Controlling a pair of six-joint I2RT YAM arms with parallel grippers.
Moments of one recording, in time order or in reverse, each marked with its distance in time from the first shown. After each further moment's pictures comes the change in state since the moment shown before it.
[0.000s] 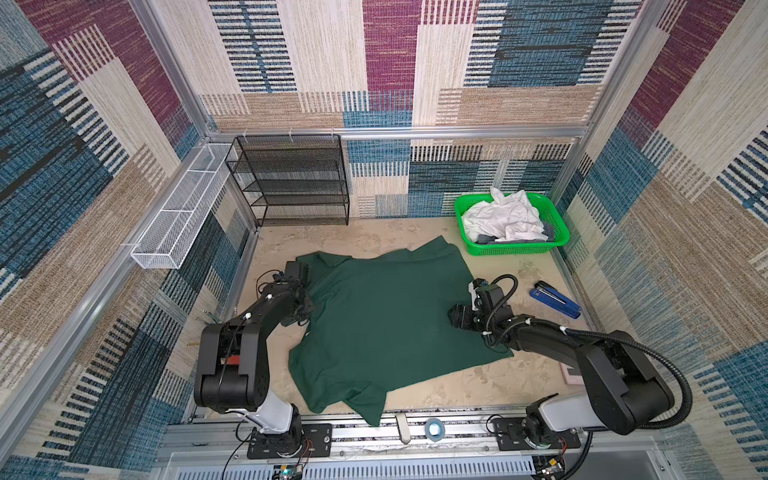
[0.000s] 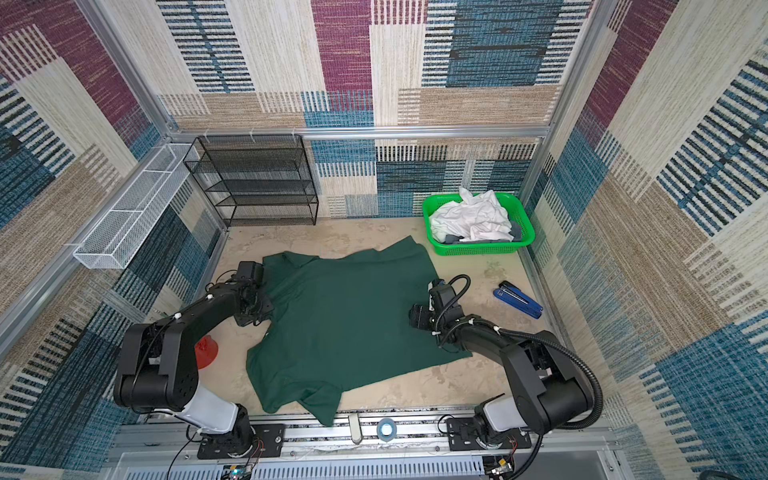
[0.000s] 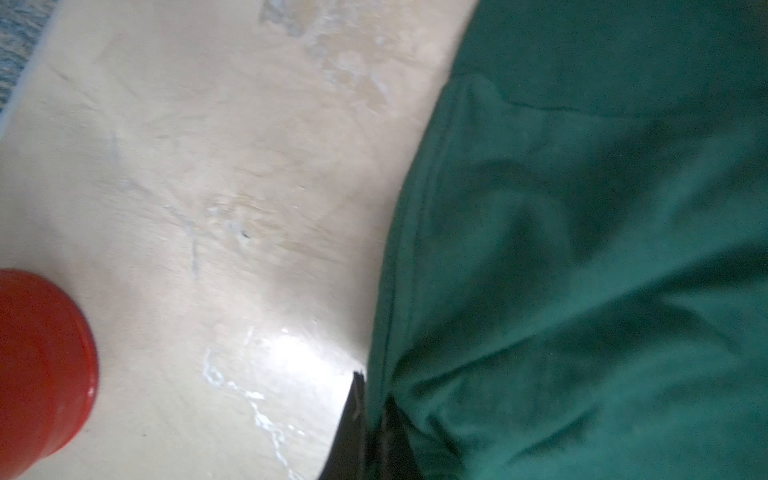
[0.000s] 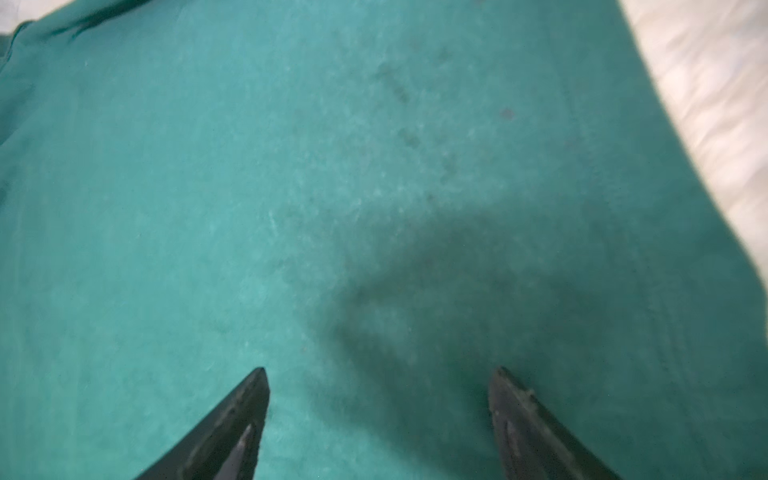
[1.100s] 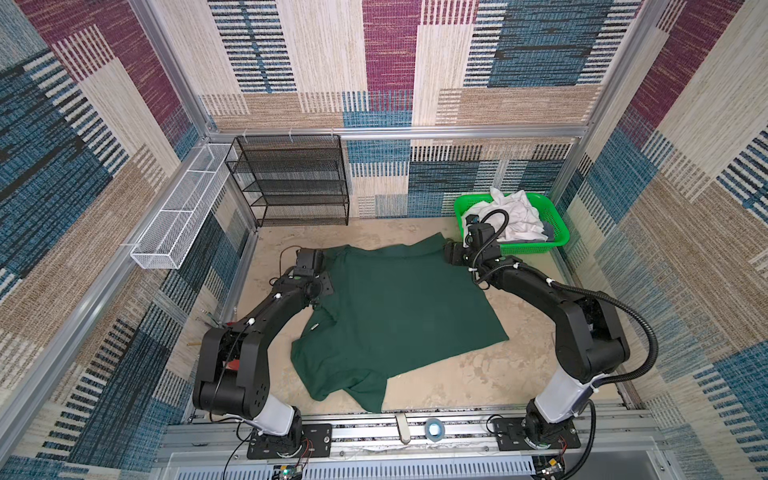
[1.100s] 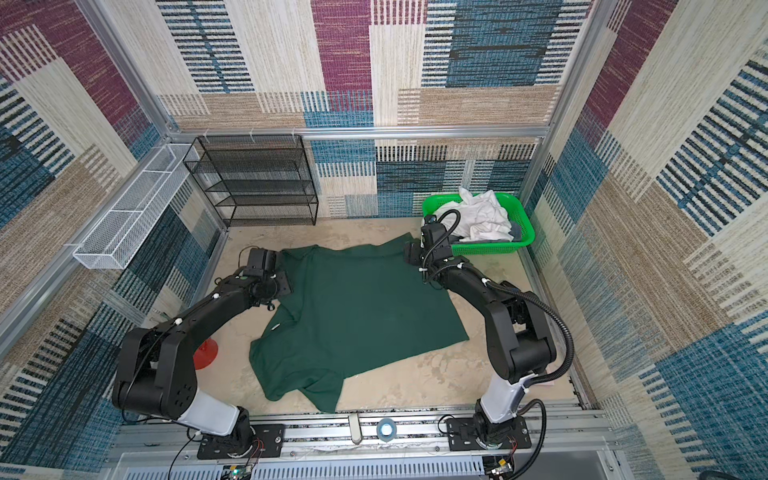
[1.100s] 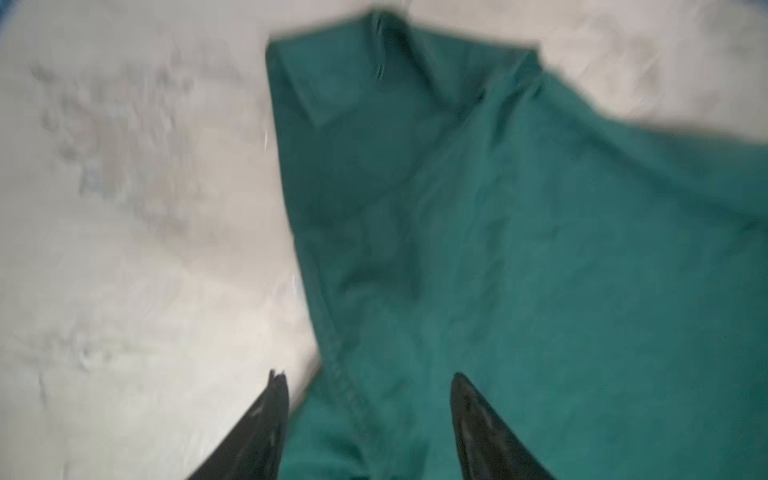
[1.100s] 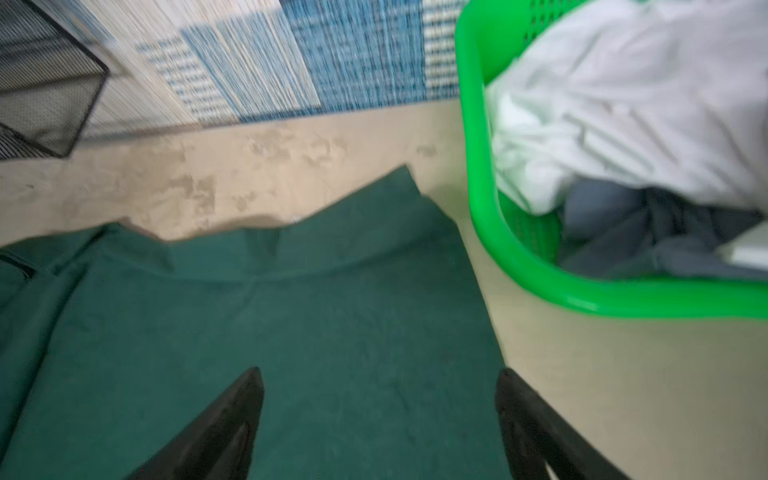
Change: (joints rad) left arm -0.177 -0.073 0.003 0.143 0.130 0.097; right arm -0.081 0.307 0.630 -0.097 0.145 -0.220
